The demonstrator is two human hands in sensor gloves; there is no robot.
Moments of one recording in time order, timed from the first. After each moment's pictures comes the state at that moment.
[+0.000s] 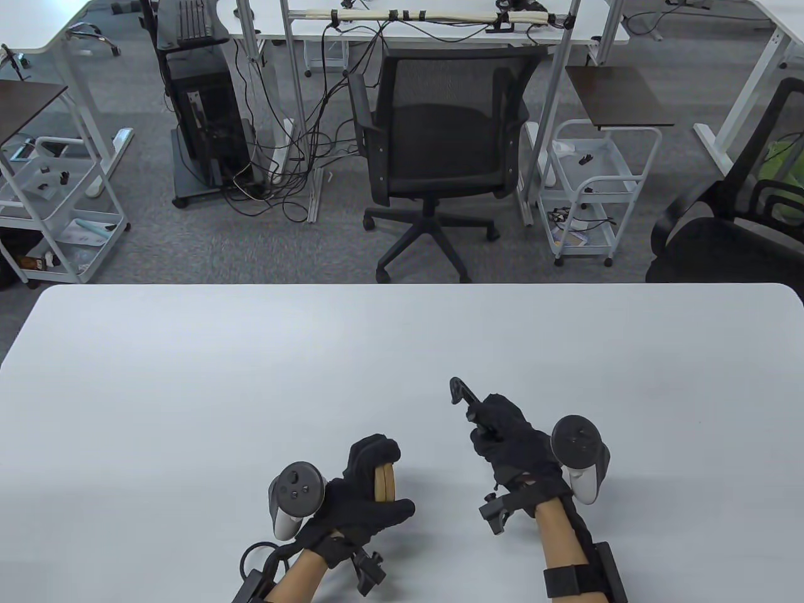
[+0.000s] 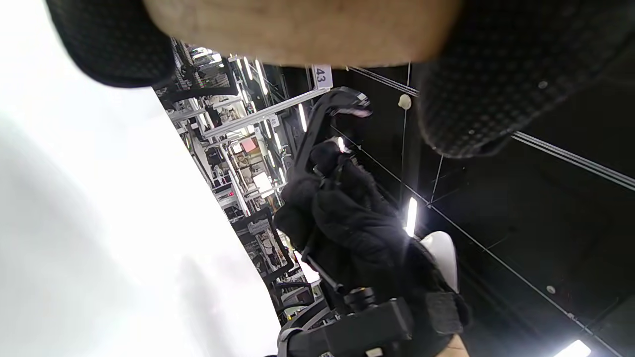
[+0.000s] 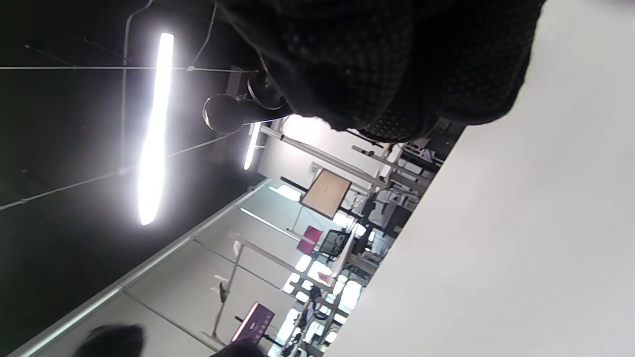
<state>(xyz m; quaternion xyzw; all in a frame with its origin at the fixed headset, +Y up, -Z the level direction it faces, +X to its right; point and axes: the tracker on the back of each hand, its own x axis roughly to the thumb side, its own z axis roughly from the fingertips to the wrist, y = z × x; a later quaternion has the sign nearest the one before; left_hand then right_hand) -0.129 -0.781 -0.325 0.00 -0.26 0.58 0.77 0.172 -0.742 -0.372 0.13 -0.05 0.81 0.57</state>
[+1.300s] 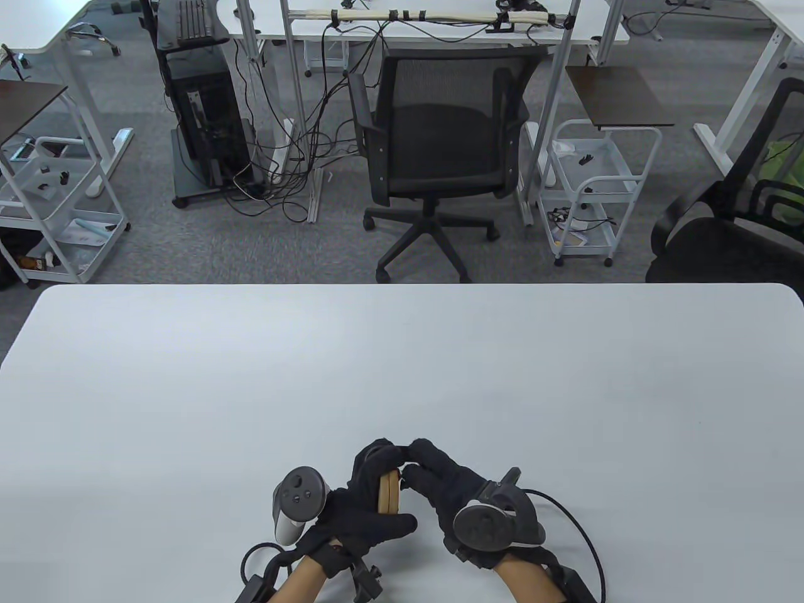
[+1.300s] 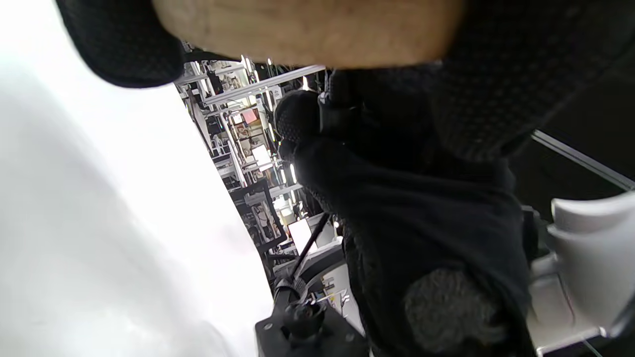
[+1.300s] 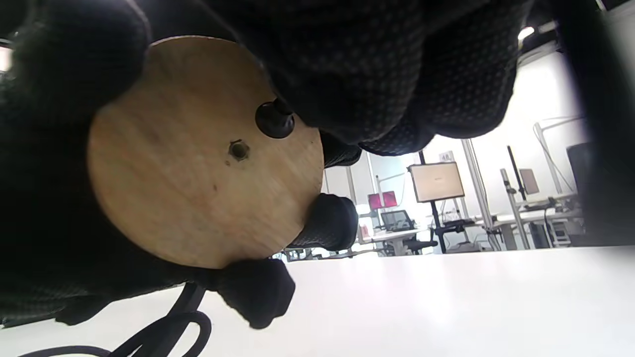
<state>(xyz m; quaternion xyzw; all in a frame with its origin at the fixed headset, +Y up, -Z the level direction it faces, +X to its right) -0.129 -0.795 -0.322 -0.04 -0.28 0.61 0.74 0.082 -0.730 -0.299 0.38 -0.20 0.88 0.20</state>
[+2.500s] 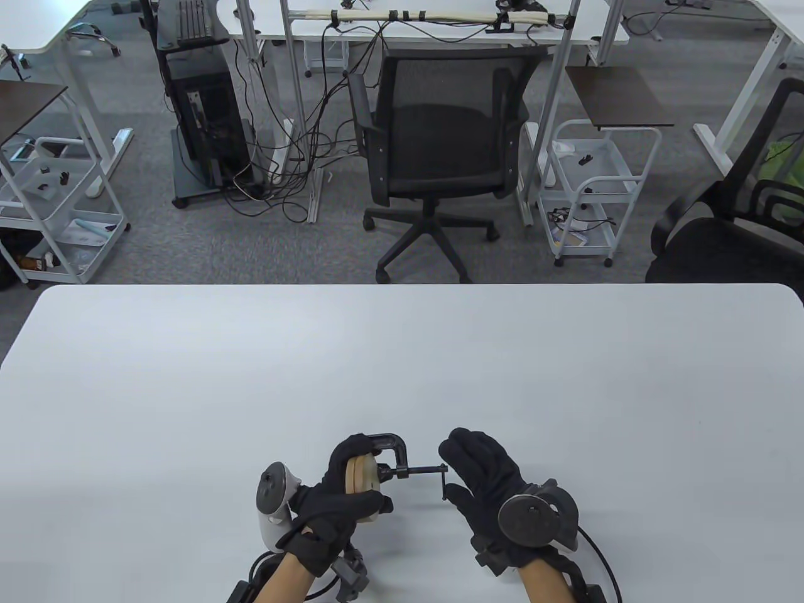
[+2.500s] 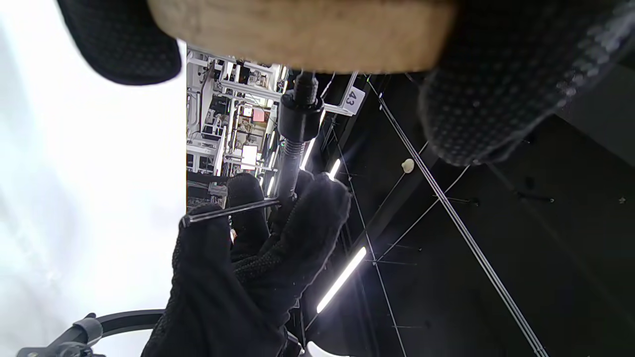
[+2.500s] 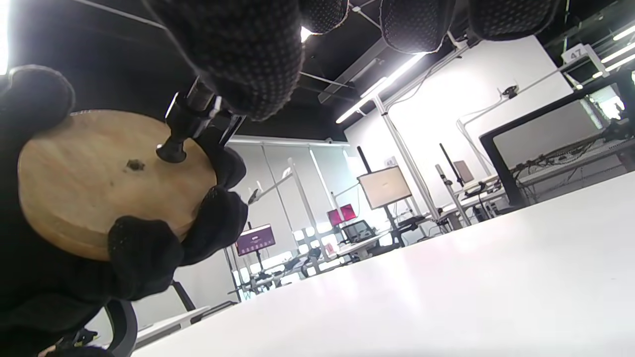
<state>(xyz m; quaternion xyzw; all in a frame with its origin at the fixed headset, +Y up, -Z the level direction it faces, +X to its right) -0.149 -0.805 -0.323 -0.09 -0.22 0.77 0.59 0.134 -0.752 -0.309 0.29 -0.18 0.90 0.28</state>
